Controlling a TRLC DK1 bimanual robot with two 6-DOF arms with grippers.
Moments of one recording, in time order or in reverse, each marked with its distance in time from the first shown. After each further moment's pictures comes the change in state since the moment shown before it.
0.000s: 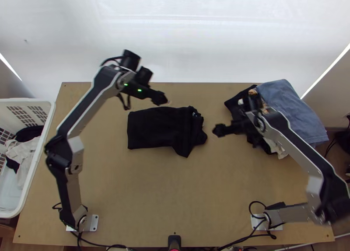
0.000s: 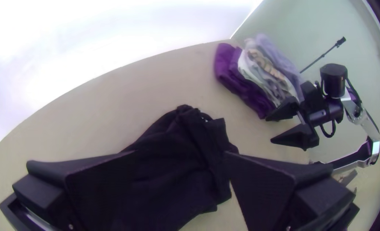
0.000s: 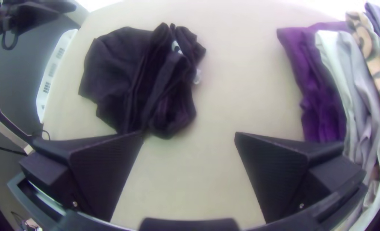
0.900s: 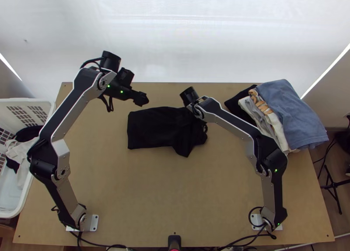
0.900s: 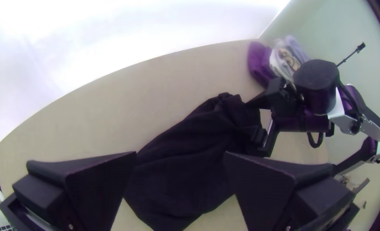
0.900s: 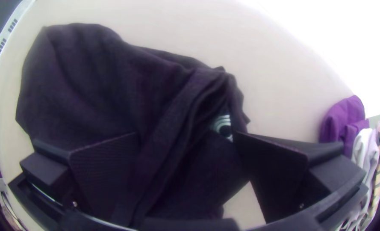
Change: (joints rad) left arm 0.119 -0.118 -0.166 -0.002 -0.102 0.068; right arm 0.335 0.603 0.573 -0.019 0.493 0.069
